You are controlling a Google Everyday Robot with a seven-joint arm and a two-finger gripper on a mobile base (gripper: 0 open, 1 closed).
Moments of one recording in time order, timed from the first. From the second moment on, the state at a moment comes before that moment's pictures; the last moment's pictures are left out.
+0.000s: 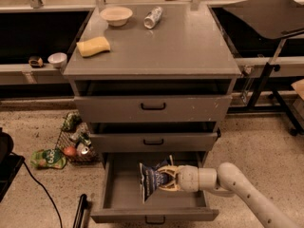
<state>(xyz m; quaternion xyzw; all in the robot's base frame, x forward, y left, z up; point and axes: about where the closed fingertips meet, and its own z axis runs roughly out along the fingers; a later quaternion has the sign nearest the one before) 0.492 -0.039 0.459 -0.66 0.37 0.24 0.61</state>
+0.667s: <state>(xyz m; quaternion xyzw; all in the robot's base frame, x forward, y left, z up) 0.494 -0.085 0.538 -0.71 0.37 0.12 0.59</state>
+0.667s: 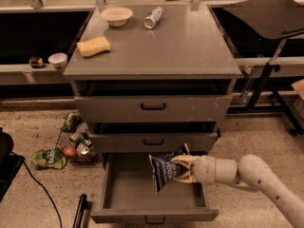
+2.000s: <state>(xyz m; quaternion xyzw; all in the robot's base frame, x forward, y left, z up) 0.539 -0.137 0.684 -0.76 0.31 -0.01 0.57</state>
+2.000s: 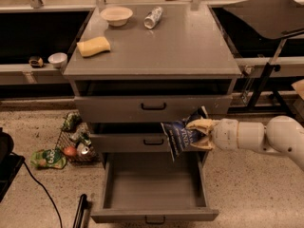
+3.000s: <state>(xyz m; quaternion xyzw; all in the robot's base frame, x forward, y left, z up) 0.589 -0.159 0.818 -0.91 0.17 -0.11 0.36</state>
